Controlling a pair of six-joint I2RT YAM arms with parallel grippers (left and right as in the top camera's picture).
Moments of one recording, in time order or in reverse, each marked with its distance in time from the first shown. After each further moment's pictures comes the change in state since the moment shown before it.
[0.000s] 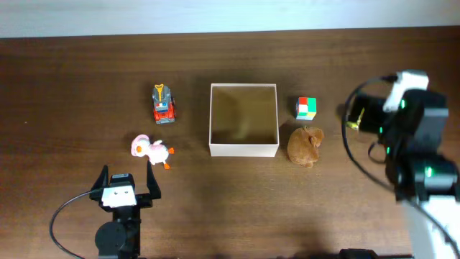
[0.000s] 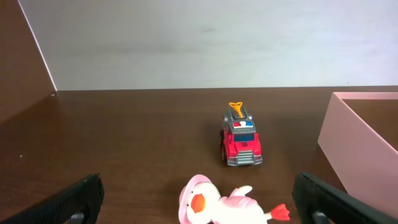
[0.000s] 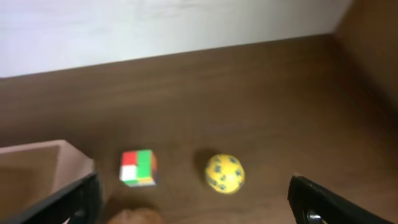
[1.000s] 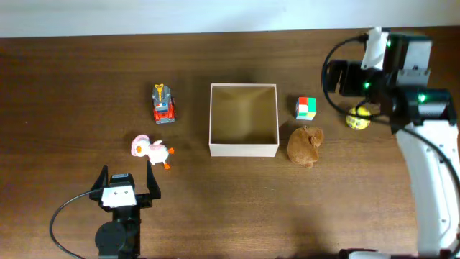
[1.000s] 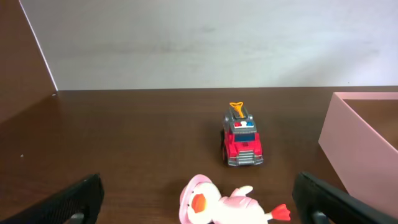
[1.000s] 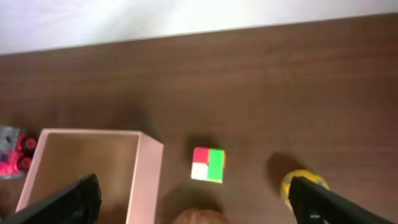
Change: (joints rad) left arm 0.000 0.000 0.000 0.000 -0.002 0.000; right arm 0.026 0.397 0.426 -0.226 -0.278 0.000
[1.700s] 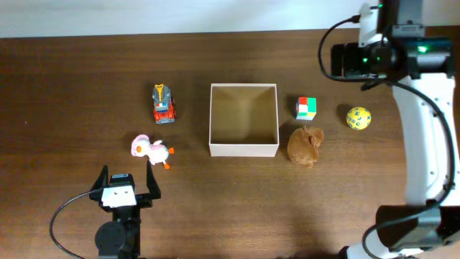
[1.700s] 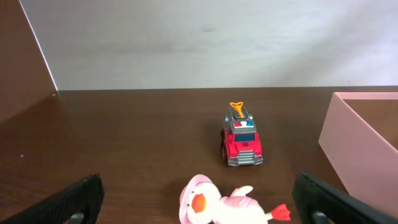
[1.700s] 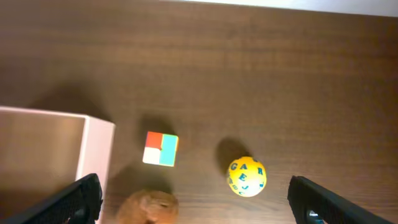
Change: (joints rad) left arm 0.000 0.000 0.000 0.000 0.000 0.000; right arm 0.040 0.280 0.412 -0.330 0.196 -0.161
